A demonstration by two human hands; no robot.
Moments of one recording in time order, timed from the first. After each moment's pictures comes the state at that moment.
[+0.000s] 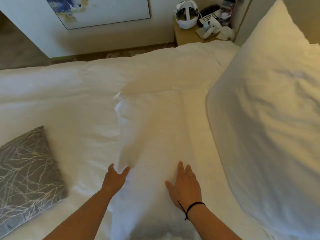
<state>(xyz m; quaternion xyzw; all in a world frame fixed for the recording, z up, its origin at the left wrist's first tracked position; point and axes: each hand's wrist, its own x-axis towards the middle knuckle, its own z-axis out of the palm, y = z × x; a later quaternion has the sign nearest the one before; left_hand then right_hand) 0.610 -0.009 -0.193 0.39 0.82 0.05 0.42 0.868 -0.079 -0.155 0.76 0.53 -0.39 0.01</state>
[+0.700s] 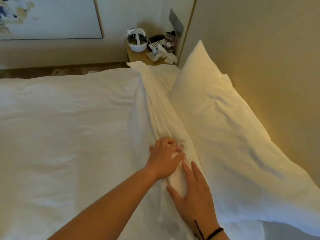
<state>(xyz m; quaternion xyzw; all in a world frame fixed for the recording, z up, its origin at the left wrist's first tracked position) 0.911 0.030 -0.070 0.81 0.43 0.07 0.38 0.977 -0.117 -0.029 0.84 0.48 -0.23 -0.14</state>
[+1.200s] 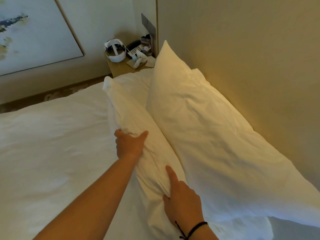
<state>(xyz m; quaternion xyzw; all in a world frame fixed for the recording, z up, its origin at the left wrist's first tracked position) 0.953 0.100 -0.068 0.53 0.73 0.21 0.37 1.019 -0.119 -0.041 0.84 0.44 -0.30 -0.08</state>
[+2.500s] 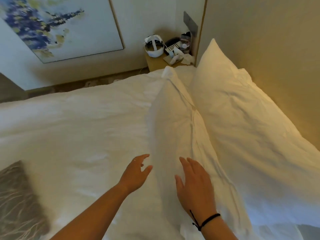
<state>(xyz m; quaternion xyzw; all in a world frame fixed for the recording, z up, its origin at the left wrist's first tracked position) 0.768 0.024 -0.107 0.72 0.56 0.07 0.40 0.956 -0.104 -0.033 0.80 0.54 -0.19 -0.17</state>
